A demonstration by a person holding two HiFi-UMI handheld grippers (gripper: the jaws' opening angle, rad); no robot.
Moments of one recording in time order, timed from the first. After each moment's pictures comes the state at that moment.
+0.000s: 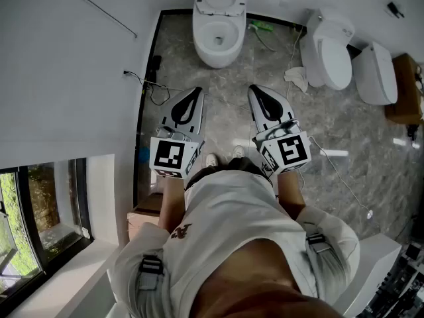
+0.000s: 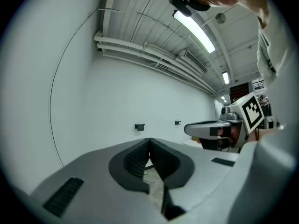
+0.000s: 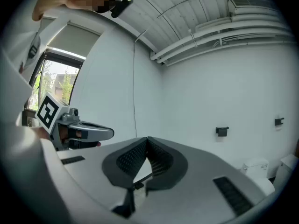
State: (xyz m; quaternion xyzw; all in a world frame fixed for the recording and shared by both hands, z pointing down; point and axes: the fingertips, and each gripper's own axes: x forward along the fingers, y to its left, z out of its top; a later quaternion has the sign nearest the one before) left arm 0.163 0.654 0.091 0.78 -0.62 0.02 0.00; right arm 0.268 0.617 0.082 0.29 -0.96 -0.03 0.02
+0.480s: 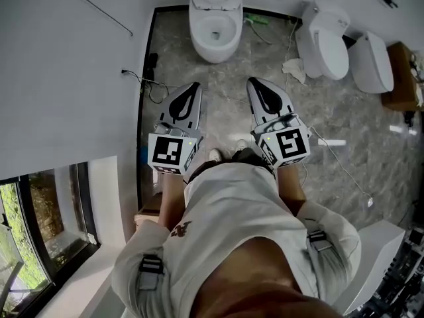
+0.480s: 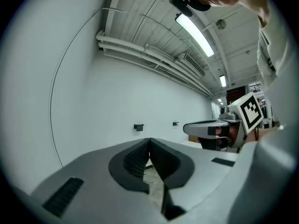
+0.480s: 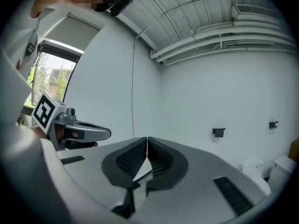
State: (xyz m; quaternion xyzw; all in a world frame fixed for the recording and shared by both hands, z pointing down) left arm 0.115 0.663 0.100 0.79 -0.61 0.01 0.00; right arm 0.222 0.625 0.087 0.32 -0.95 -0.04 0.03
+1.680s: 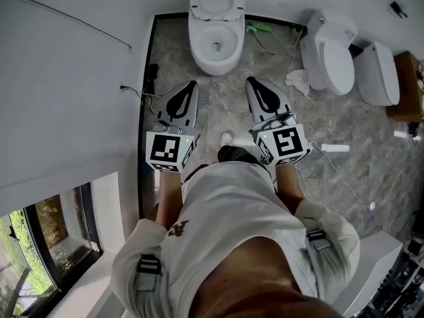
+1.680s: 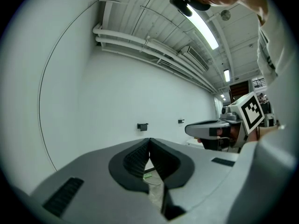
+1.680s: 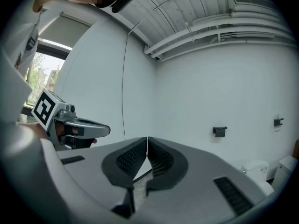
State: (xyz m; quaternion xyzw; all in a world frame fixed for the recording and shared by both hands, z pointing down) left arm 0.105 0.521 0.098 0.78 -0.62 0.03 0.00; right arm 0.216 0.480 0.095 0.32 -0.95 -0.04 0.03
